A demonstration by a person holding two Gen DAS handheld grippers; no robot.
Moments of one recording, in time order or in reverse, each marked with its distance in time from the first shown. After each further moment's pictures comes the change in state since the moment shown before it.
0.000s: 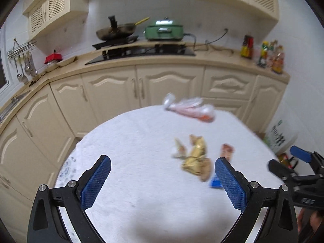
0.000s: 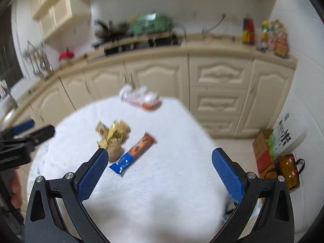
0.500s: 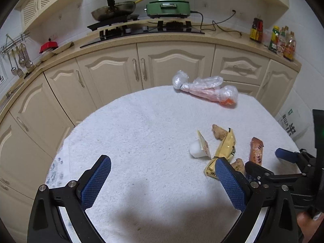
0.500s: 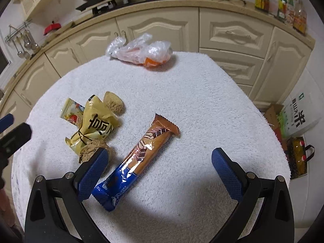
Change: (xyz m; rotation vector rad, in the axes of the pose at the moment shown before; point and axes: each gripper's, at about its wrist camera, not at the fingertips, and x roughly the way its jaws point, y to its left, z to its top) left arm 0.138 -0.030 0.070 0.014 0.133 -0.005; right arm 0.126 0.016 -0.008 0.025 0.249 -0.015
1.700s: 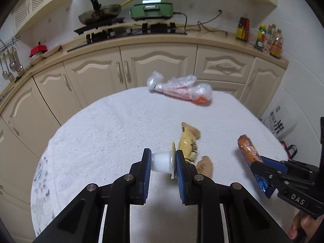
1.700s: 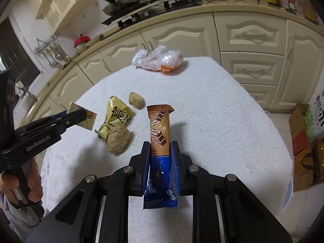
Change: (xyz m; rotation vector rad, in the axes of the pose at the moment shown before) left arm 0.040 -0.042 0.014 -0.018 -0.053 -0.020; right arm -0.039 -0.033 -0.022 0.015 -0.076 0.273
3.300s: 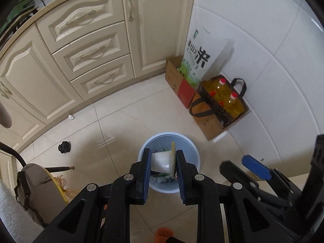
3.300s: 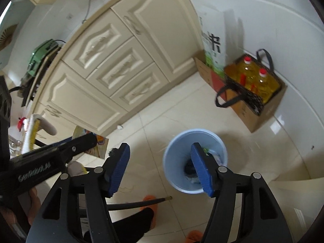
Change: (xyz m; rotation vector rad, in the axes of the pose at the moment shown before) left arm 0.187 -0.487 -0.011 0.375 0.337 -0.274; right arm -0.143 -0.372 -0.164 0.611 -0.150 -0.284
